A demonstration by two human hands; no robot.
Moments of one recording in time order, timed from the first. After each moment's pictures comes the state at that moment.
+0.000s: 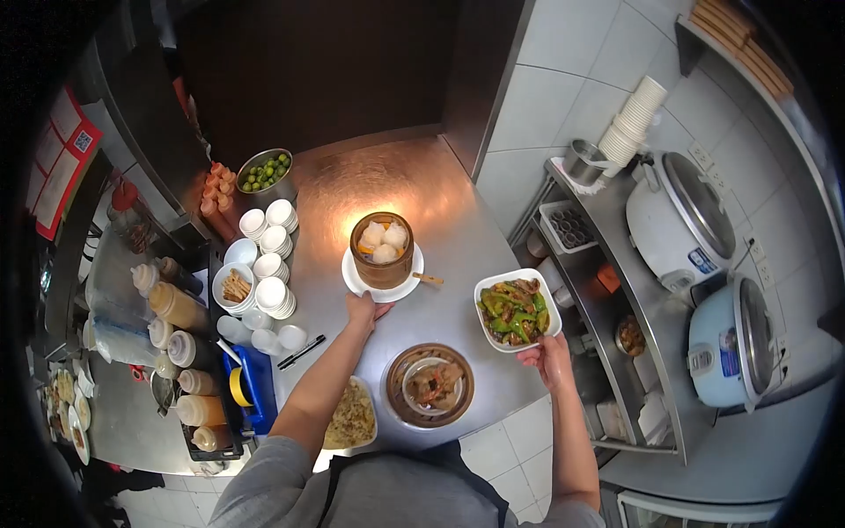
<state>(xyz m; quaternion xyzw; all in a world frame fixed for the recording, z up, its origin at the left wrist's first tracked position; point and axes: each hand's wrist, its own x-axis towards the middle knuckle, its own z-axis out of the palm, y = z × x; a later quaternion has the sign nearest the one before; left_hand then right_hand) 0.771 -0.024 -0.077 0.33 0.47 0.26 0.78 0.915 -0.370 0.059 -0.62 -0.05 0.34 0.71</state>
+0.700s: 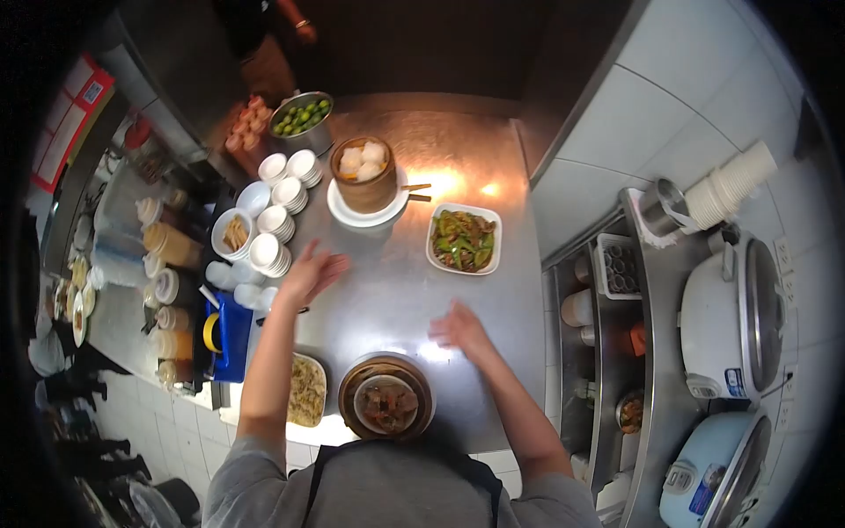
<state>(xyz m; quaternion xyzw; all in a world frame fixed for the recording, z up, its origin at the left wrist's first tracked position) 0.721 0.004 0.029 0.42 0.49 0.24 0.72 0.973 -0.207 -0.049 -0.56 -0.18 0.65 0.48</state>
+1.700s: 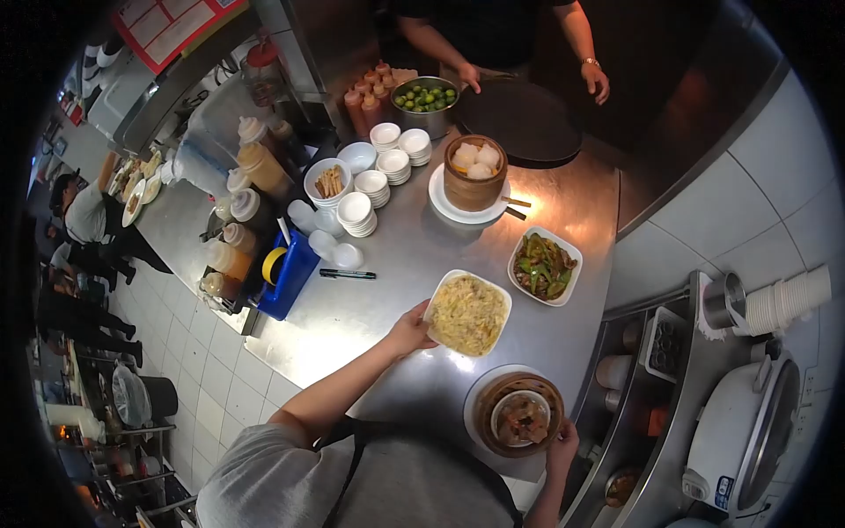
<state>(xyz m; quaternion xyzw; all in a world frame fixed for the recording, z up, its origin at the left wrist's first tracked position) 0.742 -0.139 -0.012 0.39 0.49 0.23 0.75 1.043 -0.407 -0.053 -0.80 -0.25 0.35 0.41</state>
